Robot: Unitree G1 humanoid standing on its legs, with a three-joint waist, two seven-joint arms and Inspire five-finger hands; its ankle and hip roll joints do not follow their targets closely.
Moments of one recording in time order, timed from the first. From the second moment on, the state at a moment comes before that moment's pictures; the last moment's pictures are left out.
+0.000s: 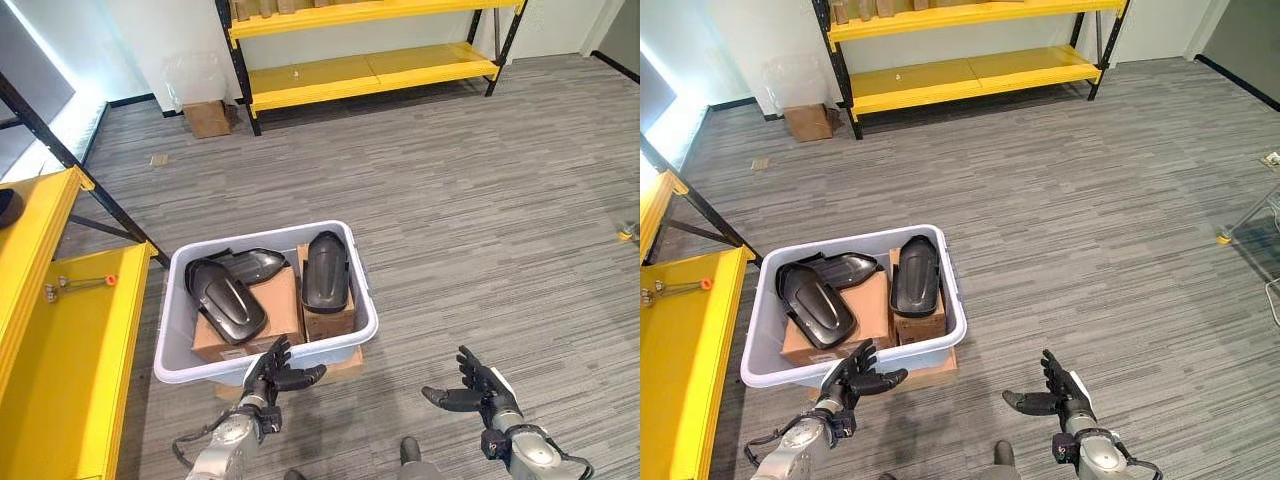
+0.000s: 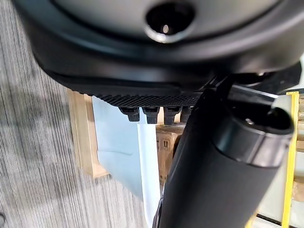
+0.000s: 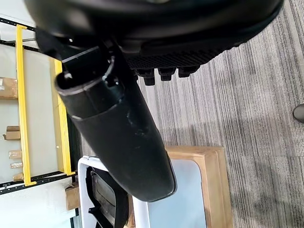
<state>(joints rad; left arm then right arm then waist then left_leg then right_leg) 0.05 0.29 -0.30 0.47 -0.54 -0.04 0.07 0.20 -0.43 0.14 0.35 0.36 -0.02 -0.02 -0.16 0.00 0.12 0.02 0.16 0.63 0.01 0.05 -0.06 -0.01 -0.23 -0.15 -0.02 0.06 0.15</state>
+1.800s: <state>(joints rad) 0.05 0.38 -0.25 0.39 -0.59 -0.05 0.04 -1.09 -0.83 0.58 0.42 -0.18 0.07 -0.22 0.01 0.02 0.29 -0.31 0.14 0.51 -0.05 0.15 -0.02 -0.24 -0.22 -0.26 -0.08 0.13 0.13</state>
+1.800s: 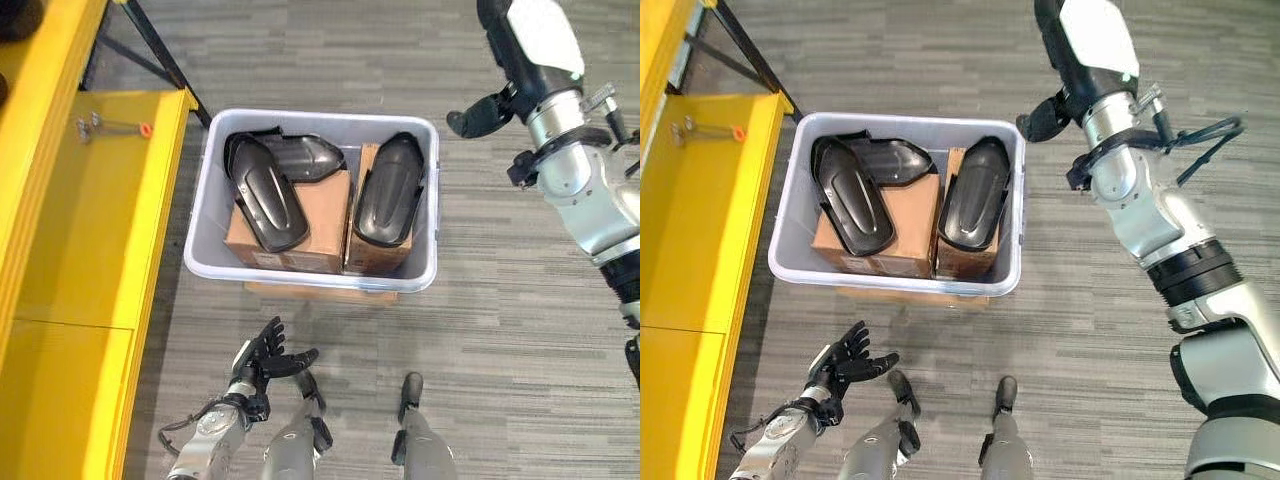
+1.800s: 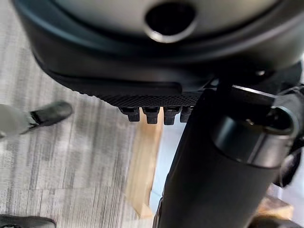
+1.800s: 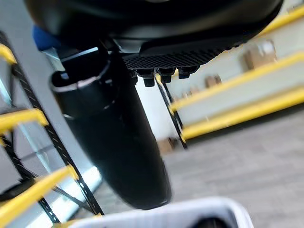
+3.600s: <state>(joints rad) -0.11 0.37 -0.25 0.39 -0.61 -0.07 0.19 -0.79 -0.45 0.45 0.40 -0.12 0.17 -0.30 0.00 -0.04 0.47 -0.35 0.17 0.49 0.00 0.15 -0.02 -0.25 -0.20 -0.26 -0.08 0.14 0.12</state>
